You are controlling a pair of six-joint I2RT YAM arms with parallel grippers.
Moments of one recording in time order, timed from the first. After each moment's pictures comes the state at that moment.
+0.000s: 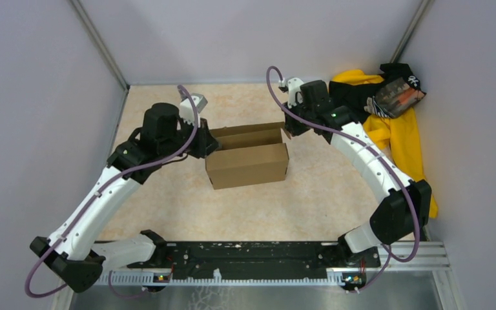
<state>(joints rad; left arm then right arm) -0.59 1.10 1.28 -0.66 0.16 -0.27 0.44 1.46 1.40 -0.65 -0.15 -0.06</state>
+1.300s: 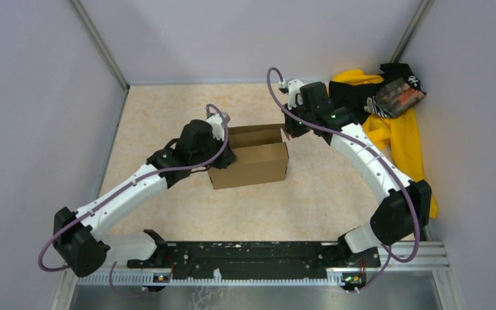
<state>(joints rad) -0.72 1.22 1.02 -0.38 0.06 -0.38 0.44 1.46 1.39 -0.65 -0.15 -0.04</state>
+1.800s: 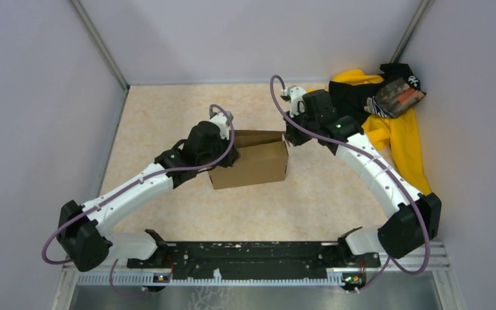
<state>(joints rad) -0.77 1.27 1.02 -0.31 -0.07 -0.42 0.47 1.36 1.30 -0.66 -0.17 -0.02</state>
